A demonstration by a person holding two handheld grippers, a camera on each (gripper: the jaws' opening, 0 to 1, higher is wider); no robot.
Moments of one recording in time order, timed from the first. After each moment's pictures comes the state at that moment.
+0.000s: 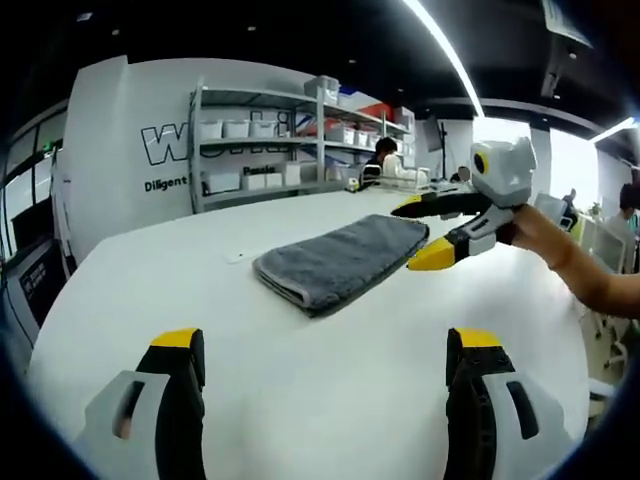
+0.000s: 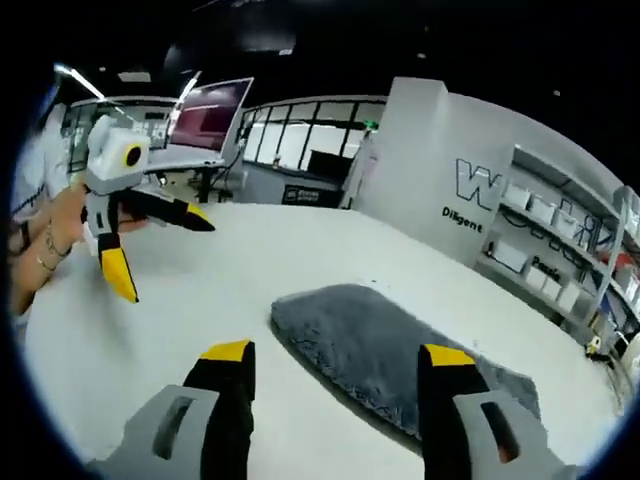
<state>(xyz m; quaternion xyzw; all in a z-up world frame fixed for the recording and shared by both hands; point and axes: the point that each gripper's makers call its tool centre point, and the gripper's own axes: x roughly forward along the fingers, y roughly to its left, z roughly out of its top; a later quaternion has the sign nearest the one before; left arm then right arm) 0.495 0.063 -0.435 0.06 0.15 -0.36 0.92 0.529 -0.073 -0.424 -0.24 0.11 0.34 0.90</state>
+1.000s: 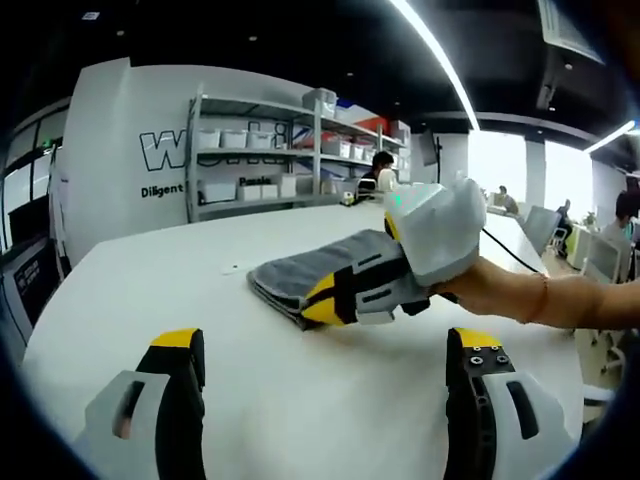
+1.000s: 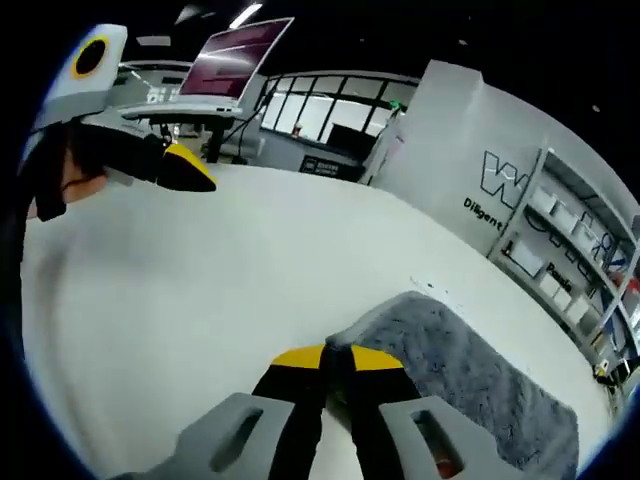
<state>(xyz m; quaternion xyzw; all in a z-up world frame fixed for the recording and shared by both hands) 0.483 0.059 -0.427 0.04 0.13 -0.37 0.92 0.562 0.004 -0.473 -0.25 0.16 0.33 0.90</state>
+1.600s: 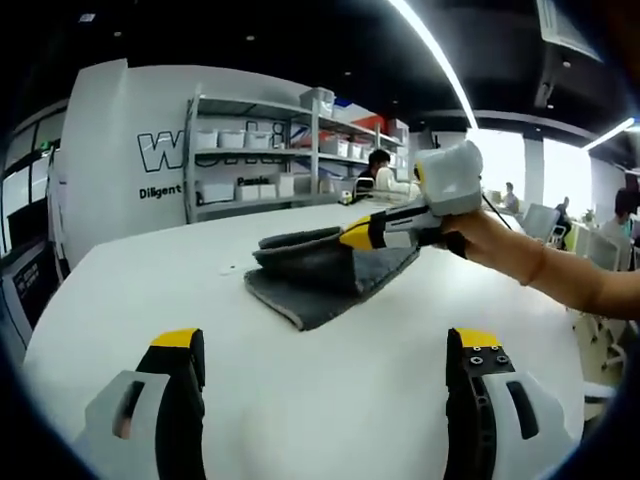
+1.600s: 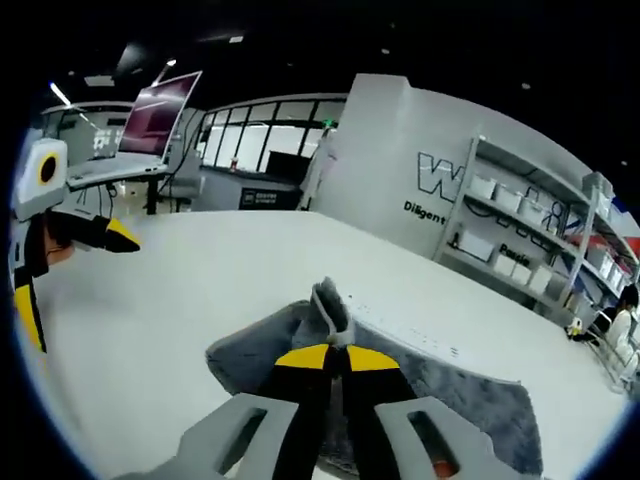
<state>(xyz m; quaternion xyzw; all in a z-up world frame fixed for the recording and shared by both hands) 0.474 0.053 -0.430 0.05 0.12 -0.37 0.92 0.595 -0.099 -0.414 -0.18 0.12 0.22 0.95</state>
